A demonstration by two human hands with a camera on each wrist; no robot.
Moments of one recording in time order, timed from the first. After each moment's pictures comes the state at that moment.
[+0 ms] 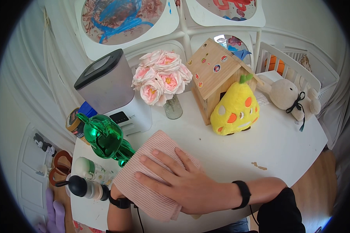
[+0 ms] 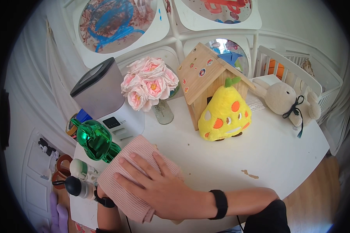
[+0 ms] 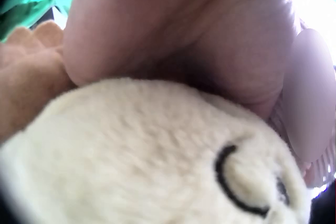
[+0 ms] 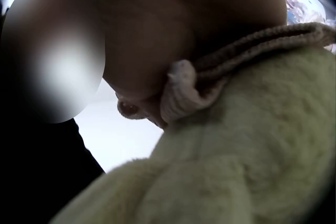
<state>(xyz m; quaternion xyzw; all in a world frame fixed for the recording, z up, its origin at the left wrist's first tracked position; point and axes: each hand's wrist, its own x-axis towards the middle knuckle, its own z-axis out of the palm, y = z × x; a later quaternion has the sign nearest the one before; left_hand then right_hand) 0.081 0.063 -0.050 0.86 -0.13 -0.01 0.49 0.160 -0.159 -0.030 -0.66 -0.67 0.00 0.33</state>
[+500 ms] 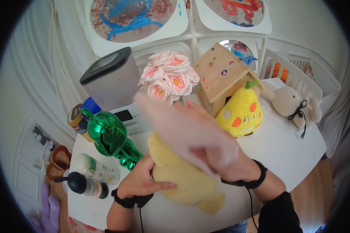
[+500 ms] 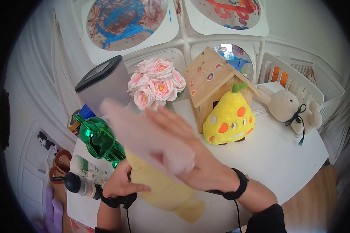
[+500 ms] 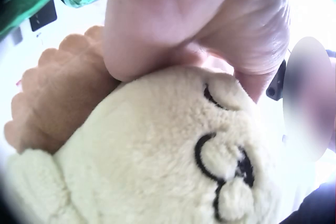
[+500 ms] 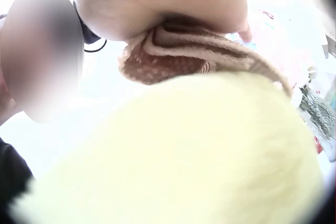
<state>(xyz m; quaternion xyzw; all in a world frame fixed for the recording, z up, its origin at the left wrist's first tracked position) 0.089 0.057 -0.046 0.78 -0.13 -0.01 0.61 0.225 -0.175 -0.027 -0.60 -0.42 0.17 0.66</state>
